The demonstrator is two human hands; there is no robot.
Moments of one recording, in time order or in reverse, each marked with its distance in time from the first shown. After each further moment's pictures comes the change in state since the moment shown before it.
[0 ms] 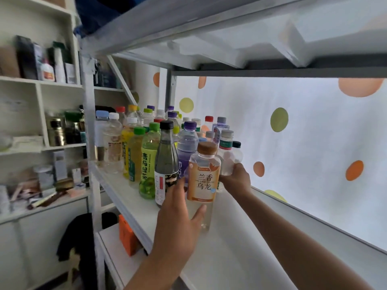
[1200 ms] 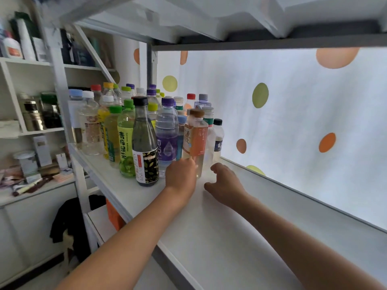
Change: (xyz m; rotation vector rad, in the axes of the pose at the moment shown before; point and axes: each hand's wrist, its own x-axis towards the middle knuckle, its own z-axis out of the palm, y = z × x) left_hand 0.064 0.014 0.072 0.675 -0.201 0.142; right_hand -0.073 0.023 -0.043 -0.387 -0.273 -0.185
